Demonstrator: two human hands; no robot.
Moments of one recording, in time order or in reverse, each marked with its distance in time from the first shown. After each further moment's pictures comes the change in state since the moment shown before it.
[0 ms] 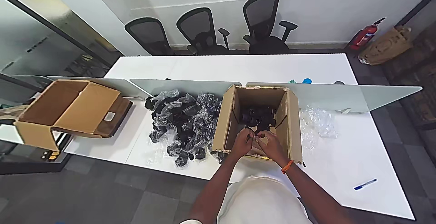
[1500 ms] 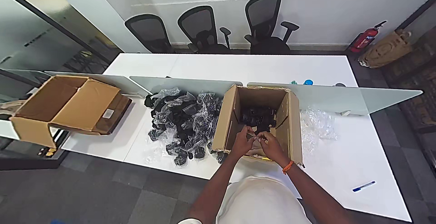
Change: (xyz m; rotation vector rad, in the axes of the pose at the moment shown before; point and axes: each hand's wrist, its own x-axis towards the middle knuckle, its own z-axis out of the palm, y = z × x) left_hand 0.004 0.003 -0.001 -0.014 0.015 -0.096; right_hand 0.002 0.001 0.002 0.120 -0.053 -0.007
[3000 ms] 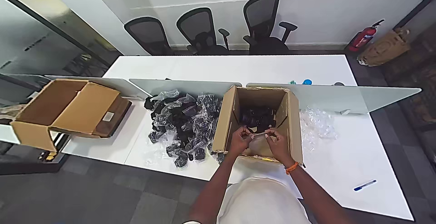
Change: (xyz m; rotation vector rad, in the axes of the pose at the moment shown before) left_hand 0.001 -0.007 -0.006 -0.328 0.112 -0.120; right_hand -0.003 0.009 -0.015 0.238 0.280 -0.031
